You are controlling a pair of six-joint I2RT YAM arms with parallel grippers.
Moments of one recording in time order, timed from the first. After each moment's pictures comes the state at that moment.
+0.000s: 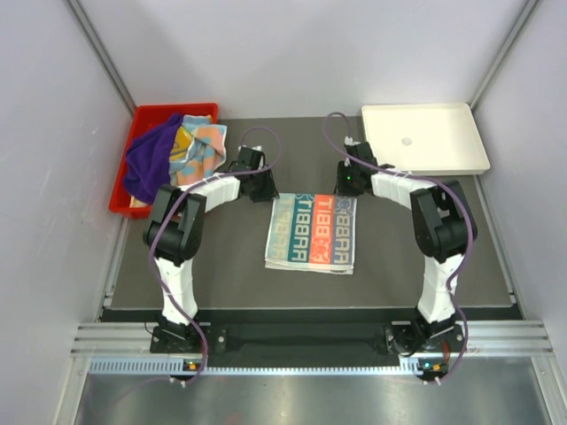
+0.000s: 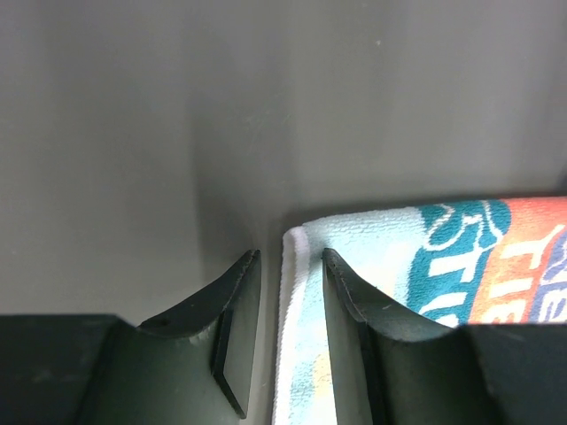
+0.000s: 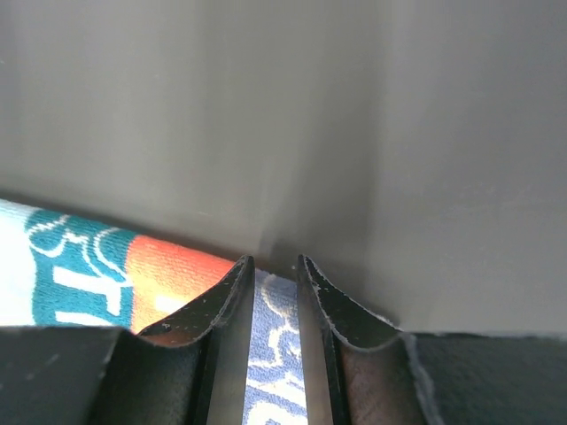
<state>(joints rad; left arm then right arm) -0.37 2.00 1.32 -0.20 0.13 -0.54 0.36 1.98 1.31 -0.20 -0.06 0.37</state>
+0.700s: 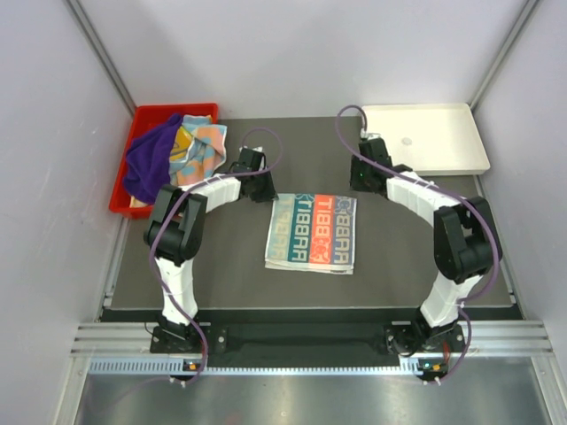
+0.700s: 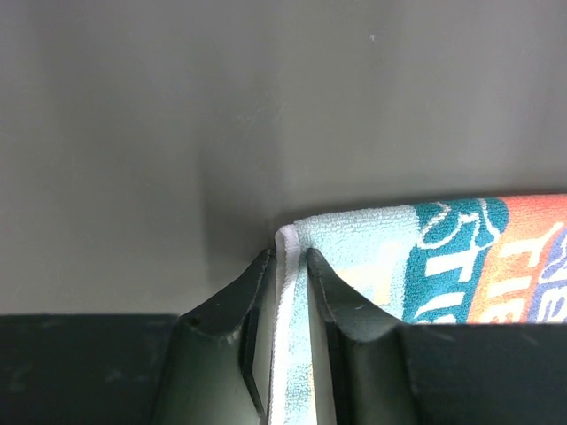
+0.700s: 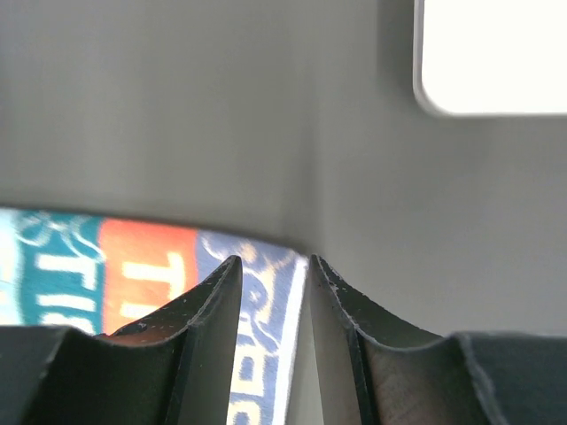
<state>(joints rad) -0.37 2.01 1.31 -0.18 0.14 -0.55 0.35 1.76 1.23 -0.25 0.13 0.34</state>
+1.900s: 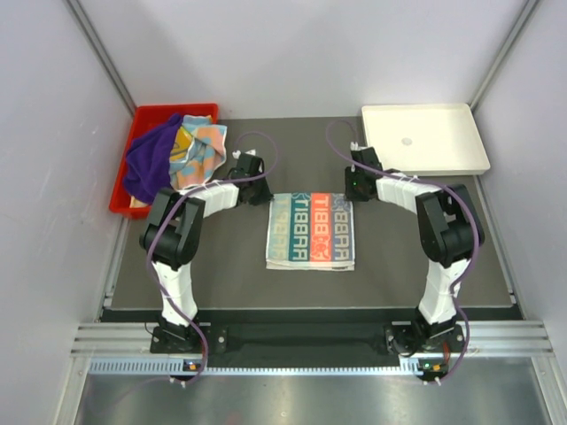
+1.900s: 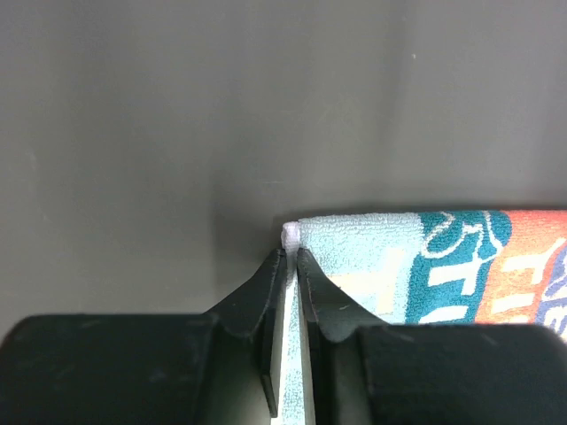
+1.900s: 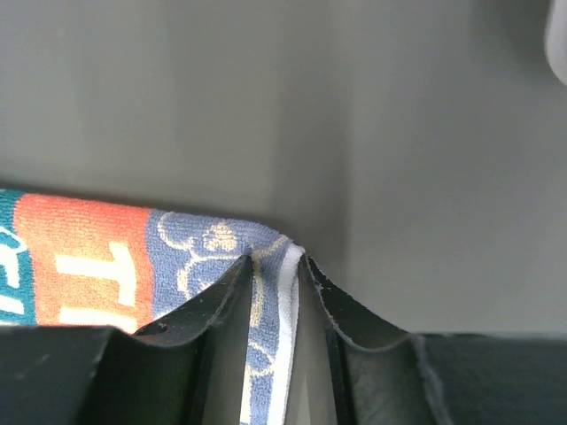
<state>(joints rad) -0.38 1.96 1.22 -0.09 0.05 -0.63 0.35 1.92 1.22 -0.22 0.04 0.31</state>
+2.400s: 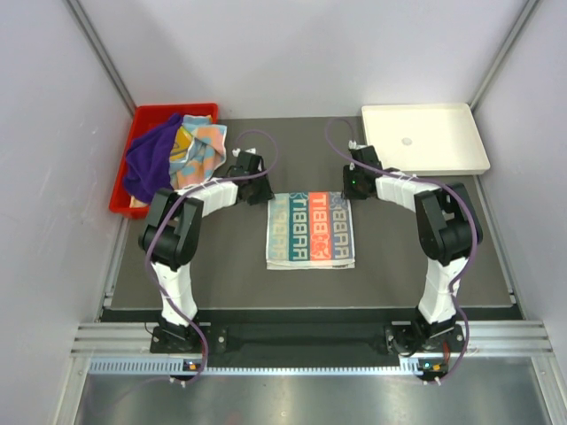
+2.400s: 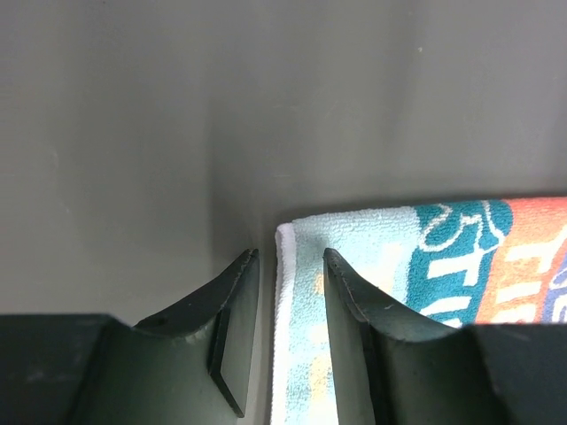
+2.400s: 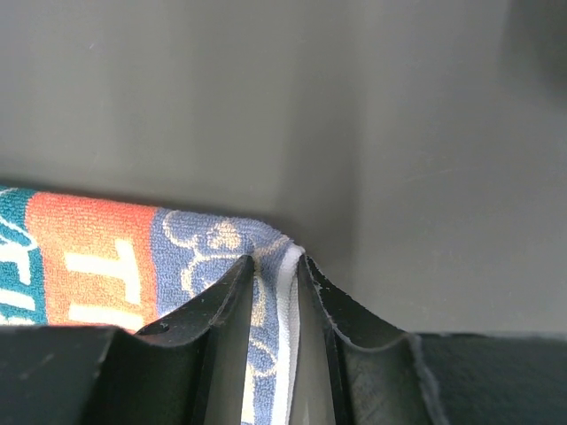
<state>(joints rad) -0.37 1.95 1.24 -0.14 0.04 -0.59 0.34 1.94 1.25 -0.20 -0.01 0.31</state>
